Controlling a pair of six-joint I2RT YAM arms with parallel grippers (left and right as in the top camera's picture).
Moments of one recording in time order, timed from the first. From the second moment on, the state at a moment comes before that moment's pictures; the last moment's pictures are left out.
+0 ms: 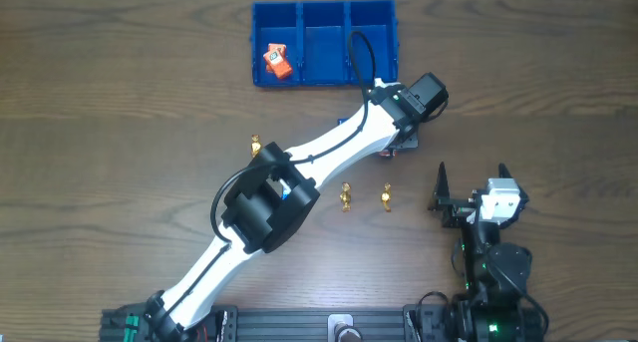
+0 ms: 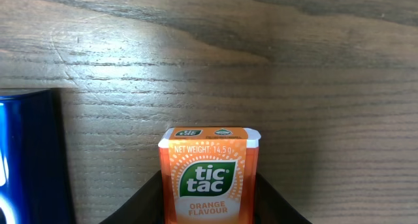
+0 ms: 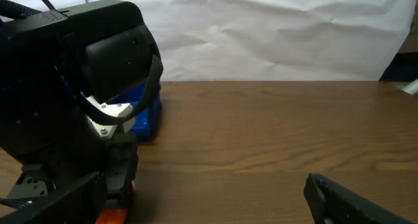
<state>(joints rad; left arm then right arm) -0.88 2.47 2.08 -0.93 -0.12 -0.90 0.04 0.01 0.01 -0.07 0.07 0.01</state>
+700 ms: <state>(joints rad) -0.41 2.14 2.10 -0.93 -0.31 -0.46 0.04 0.01 0.01 -0.07 0.07 0.01</state>
